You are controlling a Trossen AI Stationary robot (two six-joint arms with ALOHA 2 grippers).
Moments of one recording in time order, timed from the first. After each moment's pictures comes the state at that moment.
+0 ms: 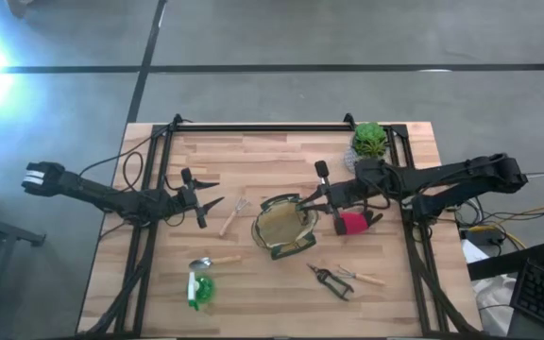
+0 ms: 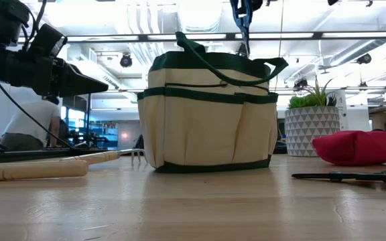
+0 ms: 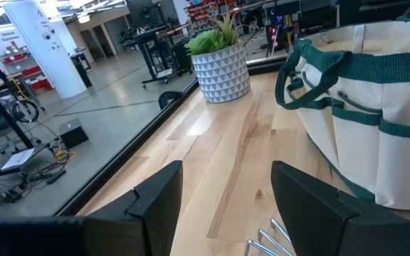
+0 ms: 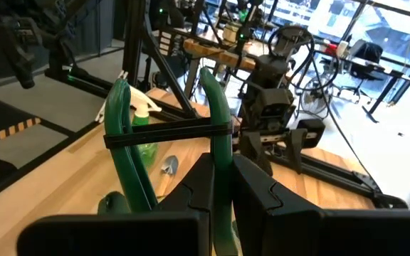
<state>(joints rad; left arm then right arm) -0.15 0.67 0.01 0.58 -0.54 0.21 0.04 1.21 0.85 0.20 -0.21 -0.26</state>
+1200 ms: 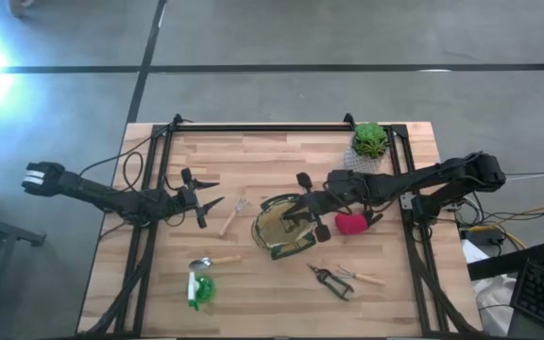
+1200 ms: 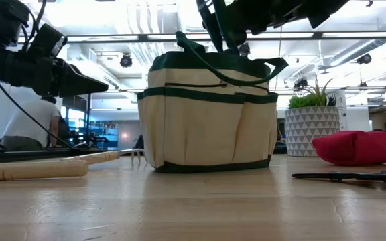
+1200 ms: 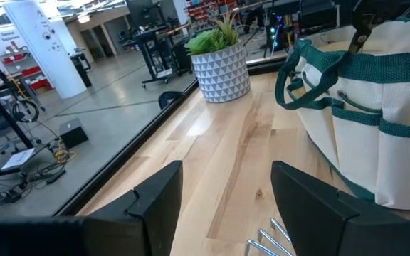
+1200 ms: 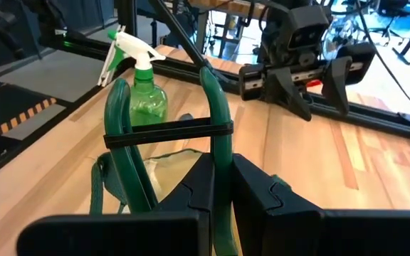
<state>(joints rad) -0.15 0.67 0.01 0.58 -0.54 0.21 0.04 1.42 0.85 0.26 -0.21 -0.16</state>
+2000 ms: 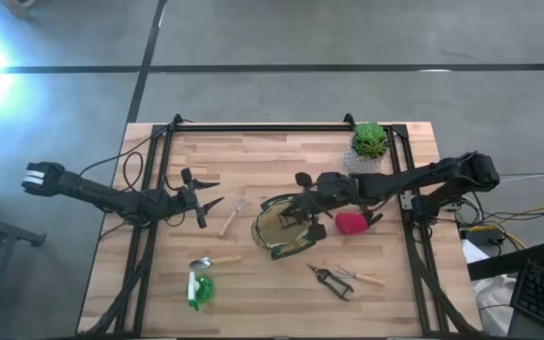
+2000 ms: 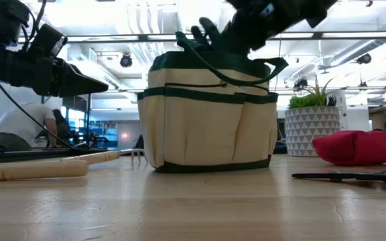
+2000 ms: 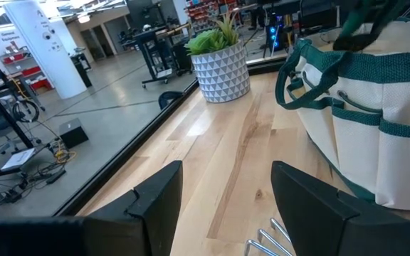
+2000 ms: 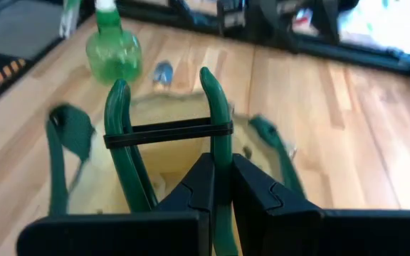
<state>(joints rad) -0.15 0.67 0.01 0.58 -0.54 0.21 0.04 1.49 0.92 0.06 -0.10 -0.13</state>
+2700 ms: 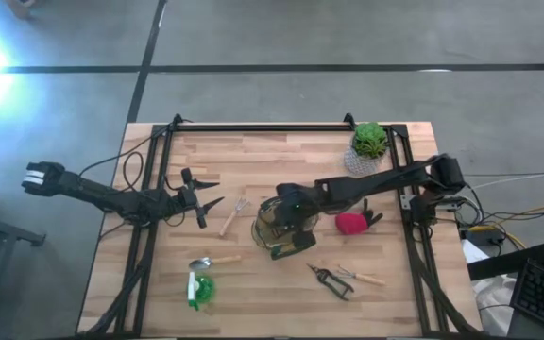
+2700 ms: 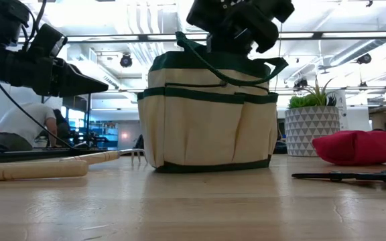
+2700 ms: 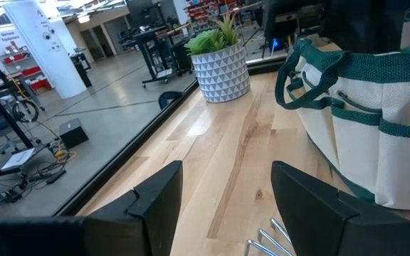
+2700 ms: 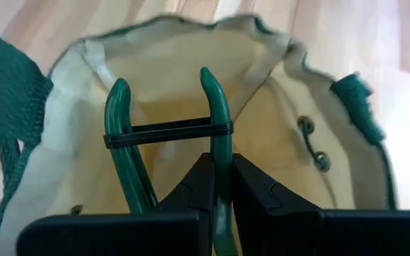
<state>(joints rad) -0.15 0.67 0.01 0.58 -0.54 0.21 0.07 1.77 1.26 -0.36 -0.09 -0.19</state>
